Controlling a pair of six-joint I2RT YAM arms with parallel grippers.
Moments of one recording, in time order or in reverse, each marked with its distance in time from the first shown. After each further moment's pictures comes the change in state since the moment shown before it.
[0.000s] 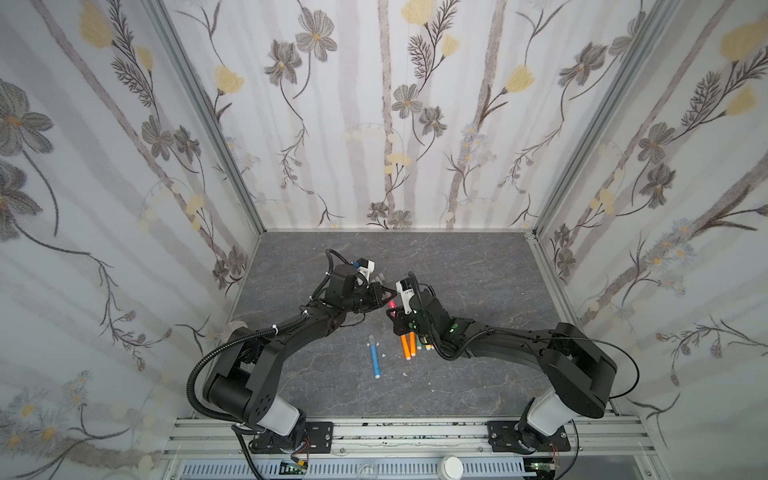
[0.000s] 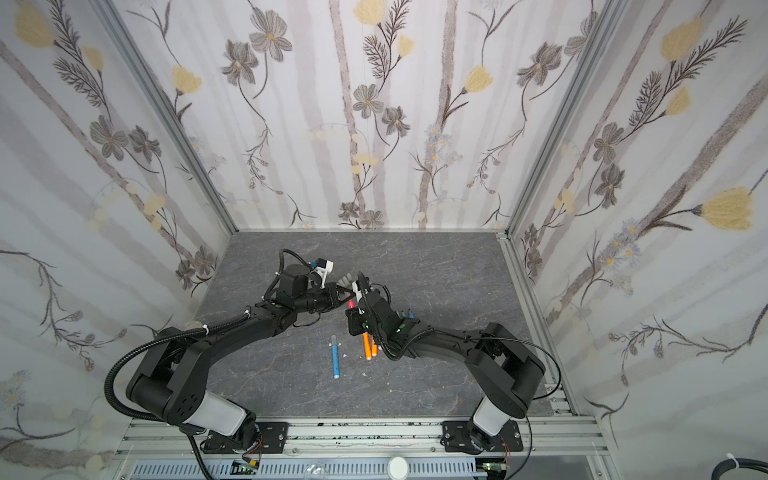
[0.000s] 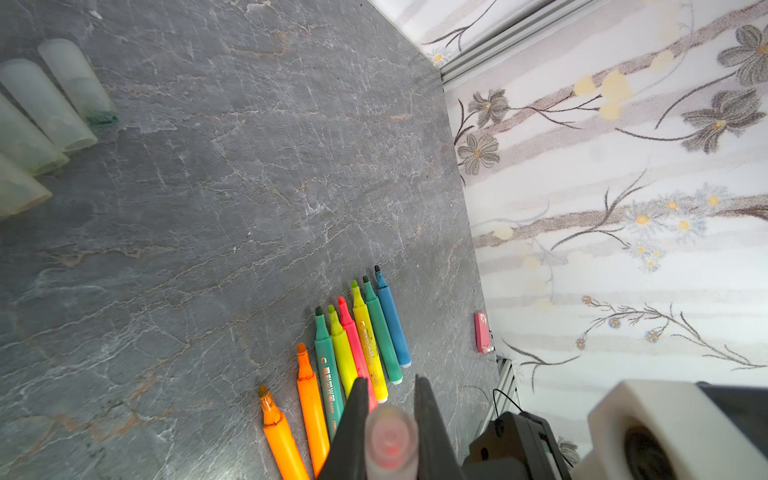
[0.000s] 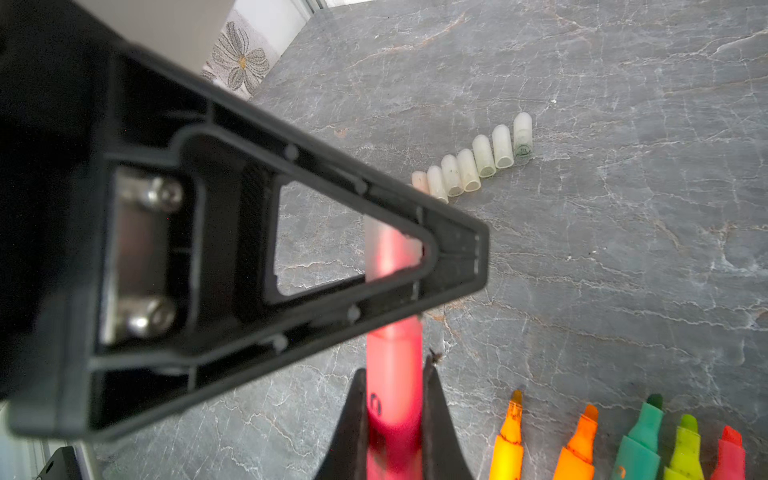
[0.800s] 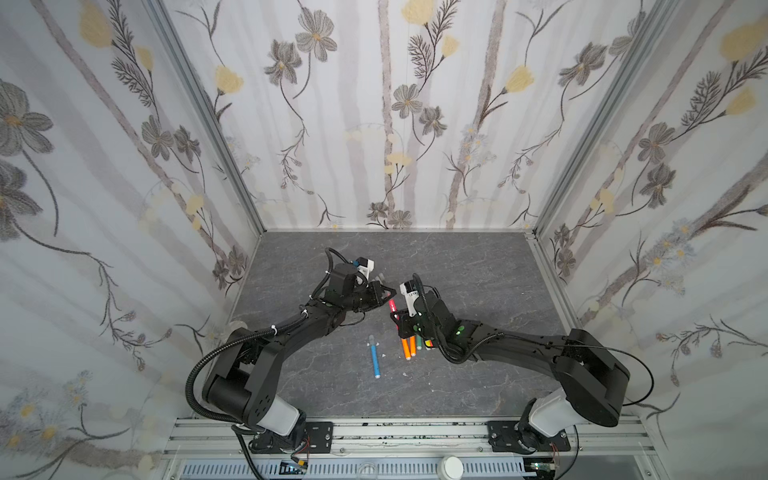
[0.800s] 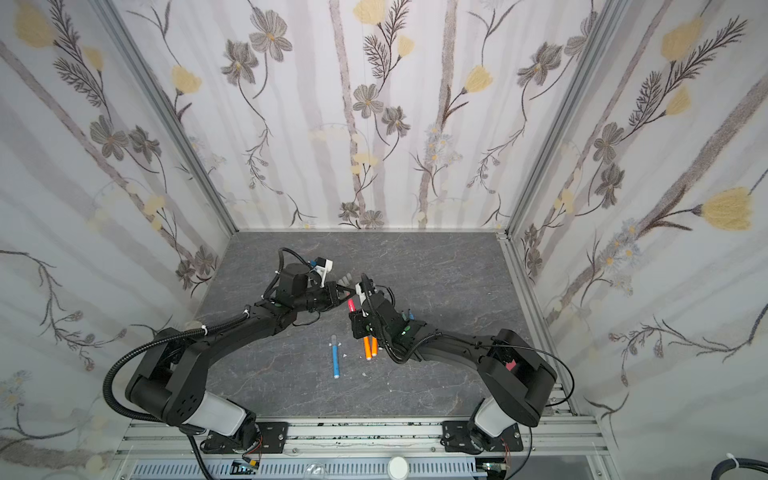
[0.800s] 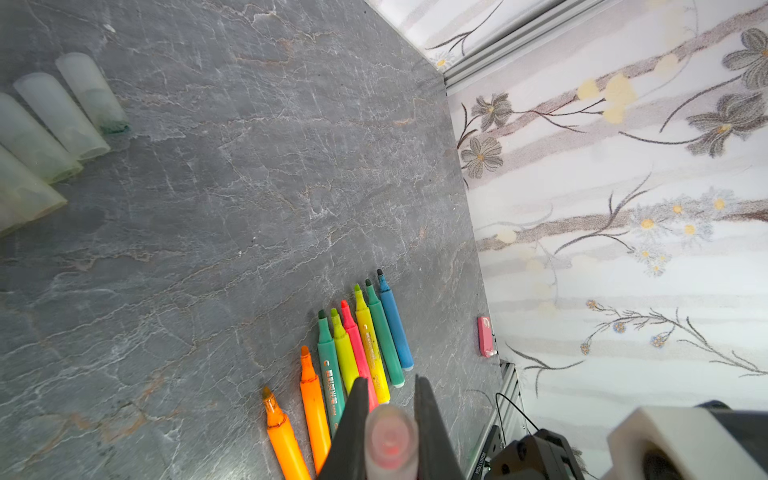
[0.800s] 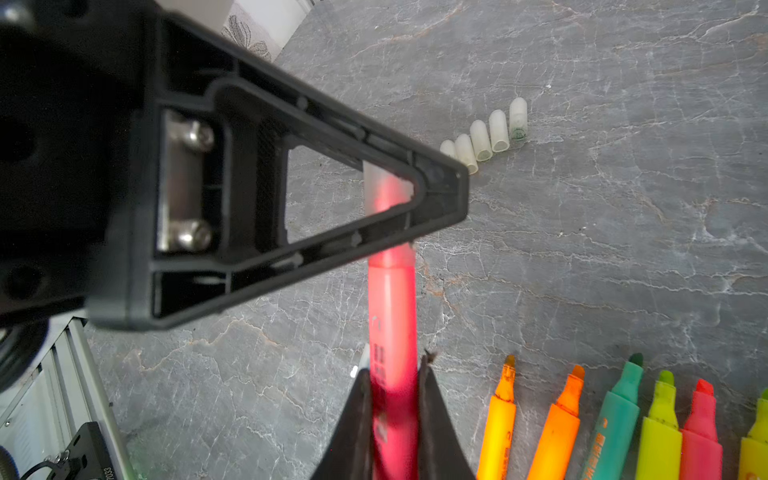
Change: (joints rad) left arm 0.001 -0.004 0.011 -0.022 -0.013 0.005; right arm 0.003 -0.072 -0.033 -0.057 -0.006 0.023
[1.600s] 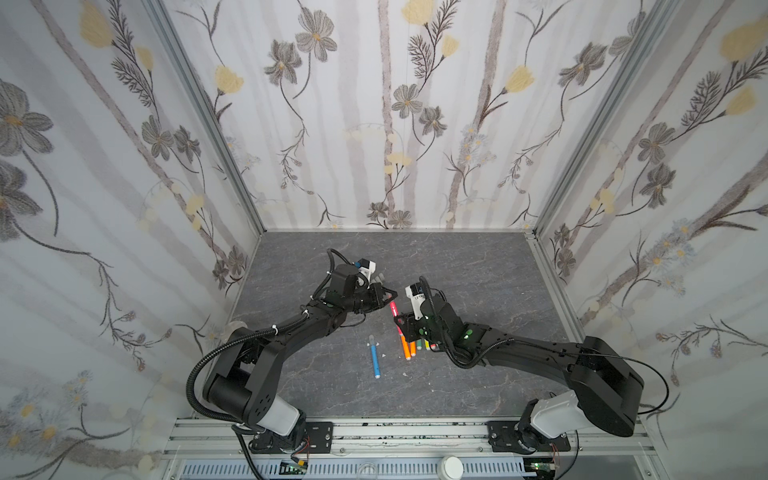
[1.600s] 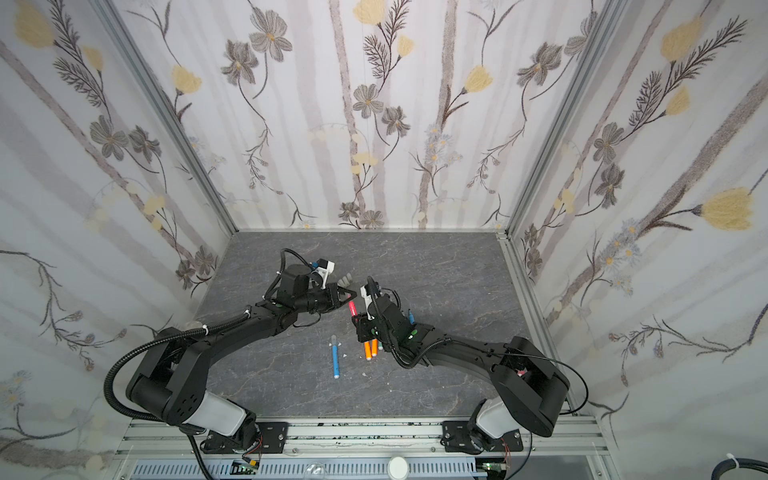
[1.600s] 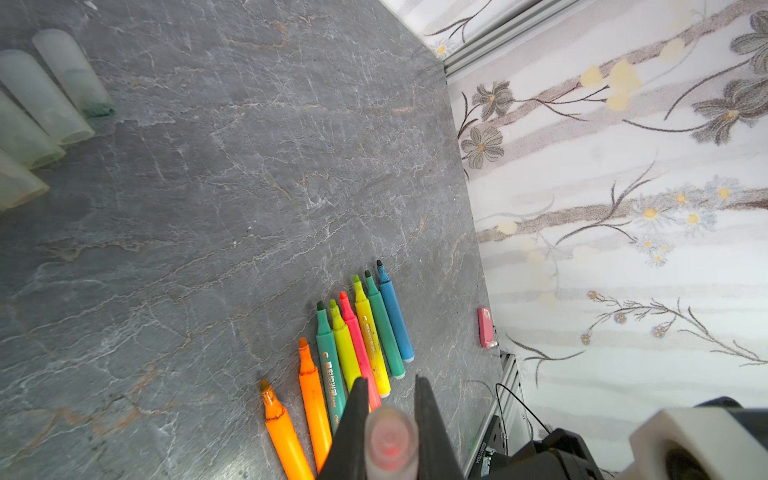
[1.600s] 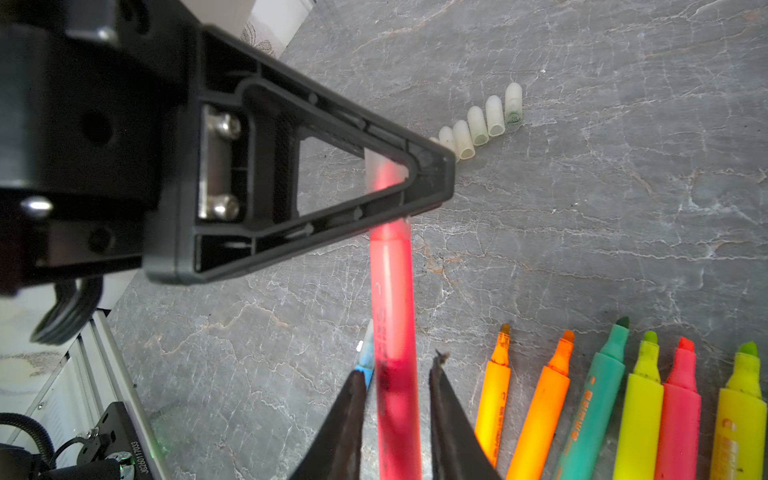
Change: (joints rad) left arm -0.003 0.000 0.001 -0.015 0.003 0.014; right arm 0.000 -0.080 -0.053 -0.029 -0.007 0.026
